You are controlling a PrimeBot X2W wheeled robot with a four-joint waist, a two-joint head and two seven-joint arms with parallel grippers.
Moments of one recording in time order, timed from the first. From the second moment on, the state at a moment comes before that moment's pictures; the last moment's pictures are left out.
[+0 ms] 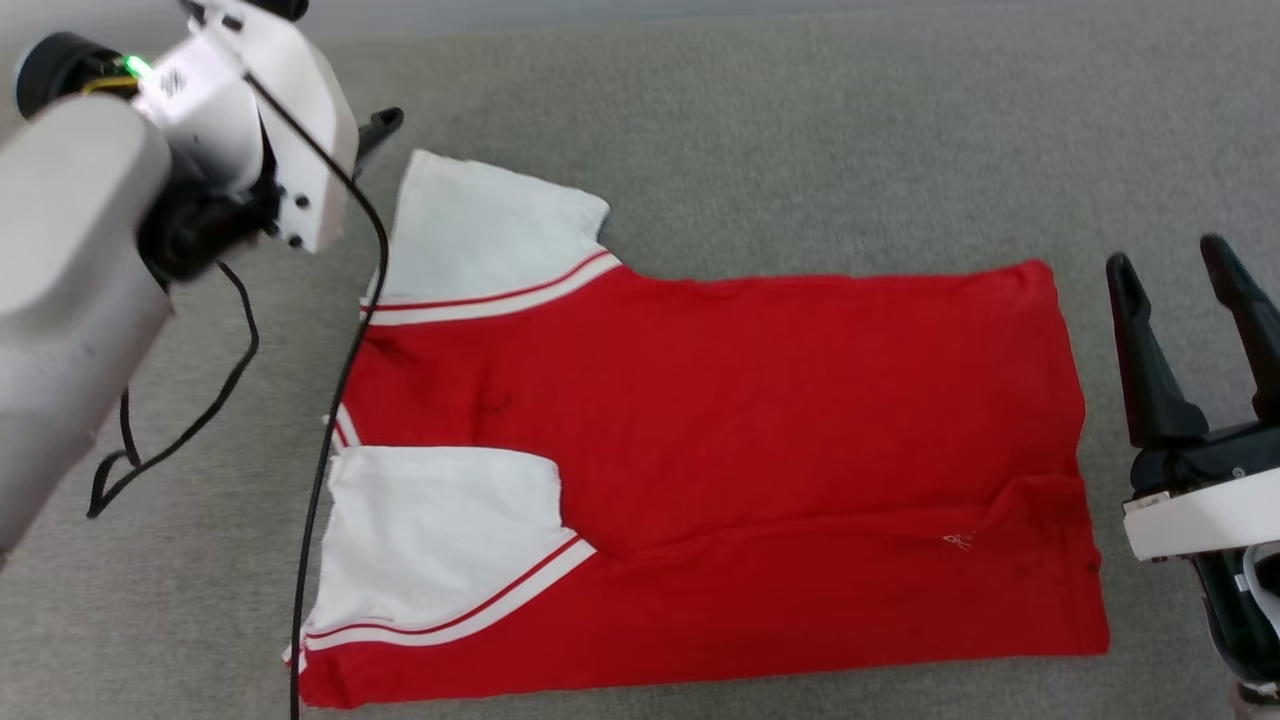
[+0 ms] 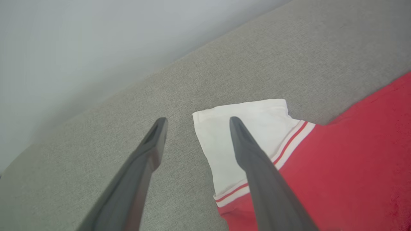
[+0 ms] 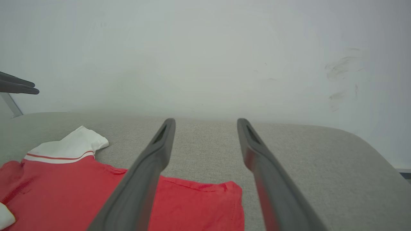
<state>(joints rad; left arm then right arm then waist) -1.23 0.63 -1.00 0.56 -0.97 -0.08 0.44 -0.18 -0.27 -0.03 -0.17 0.35 0.13 -0.03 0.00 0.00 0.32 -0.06</state>
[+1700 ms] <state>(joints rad) -1.34 0.56 -1.16 0.57 -1.02 -0.13 0.57 -0.54 -0.63 0.08 0.00 0.62 0.13 0.59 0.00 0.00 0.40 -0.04</state>
